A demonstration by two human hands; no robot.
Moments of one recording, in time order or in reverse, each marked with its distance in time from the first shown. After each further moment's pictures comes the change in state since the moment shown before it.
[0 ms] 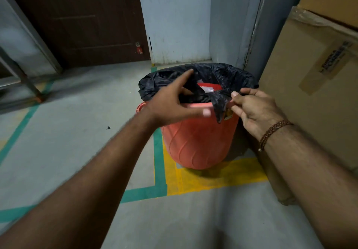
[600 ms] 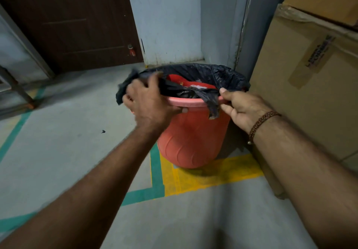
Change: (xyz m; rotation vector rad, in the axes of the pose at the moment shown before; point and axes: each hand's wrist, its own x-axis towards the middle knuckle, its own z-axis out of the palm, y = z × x) left_hand -0.007 0.002 0.020 0.475 0.555 -0.313; right_hand 0.012 0.000 0.005 0.055 -0.069 0.147
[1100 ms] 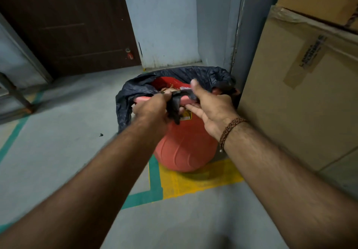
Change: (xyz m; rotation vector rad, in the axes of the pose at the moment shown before) left_hand 0.000 0.032 0.000 -1.346 -0.204 -0.855; right_hand -0.043 0.025 0.043 0.049 -0.113 -0.088
